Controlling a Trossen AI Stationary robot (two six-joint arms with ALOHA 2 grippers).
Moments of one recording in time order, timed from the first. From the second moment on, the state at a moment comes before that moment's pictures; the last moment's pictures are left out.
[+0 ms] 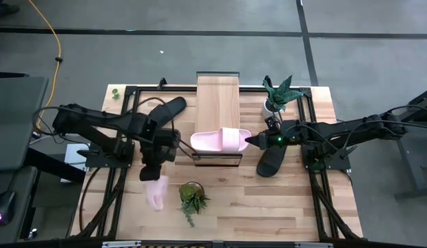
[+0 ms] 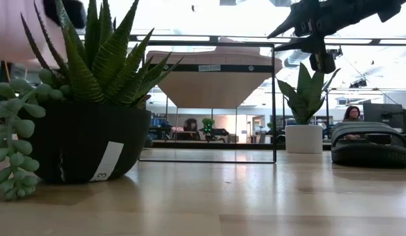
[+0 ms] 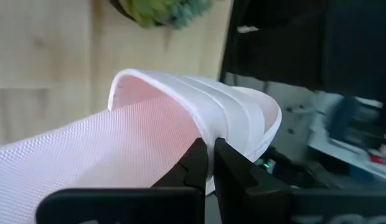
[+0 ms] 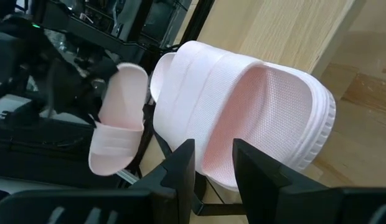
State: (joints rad) left arm -0.03 1.35 1.29 -1.32 0.62 -0.36; right arm 0.05 0.96 0.60 -0.01 0.14 1.12
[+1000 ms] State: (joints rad) left arm -0.03 1.35 1.79 -1.43 -0.20 -0.50; right arm 0.05 0.91 0.60 0.08 0.13 1.10
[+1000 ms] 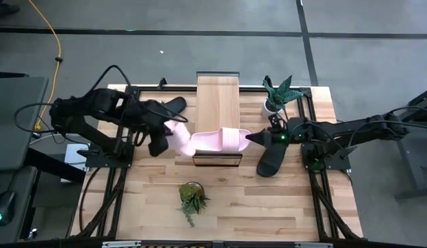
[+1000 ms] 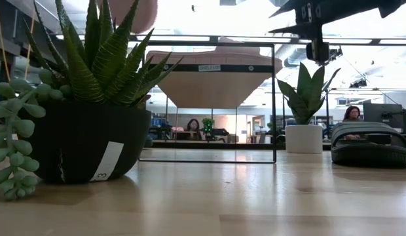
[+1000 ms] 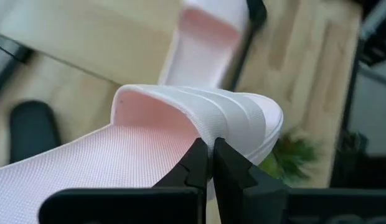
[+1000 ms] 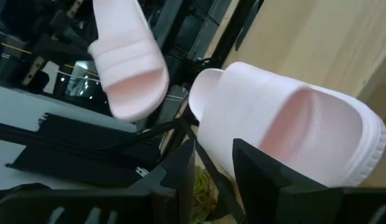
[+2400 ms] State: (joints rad) left arm 0.11 1.66 1.79 -0.84 -0.64 -0.56; right arm 0.05 0.73 0.60 0.06 0.31 0.92
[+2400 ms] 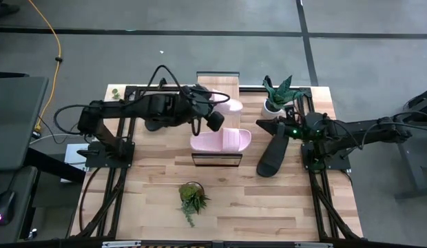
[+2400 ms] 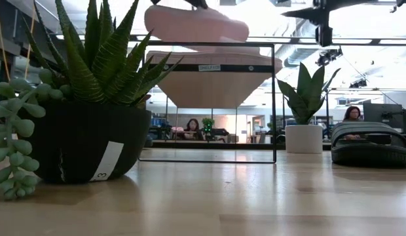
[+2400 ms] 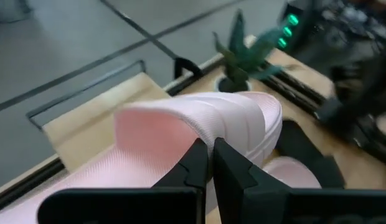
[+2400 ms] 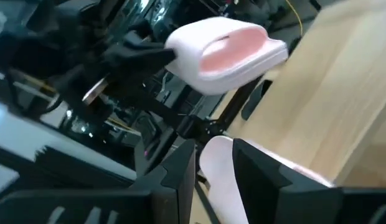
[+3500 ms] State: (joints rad) left arm 0.07 1.83 1.79 -0.69 -0.76 -0.34; right arm 0.05 0.27 0.60 -0.33 0.11 0.83
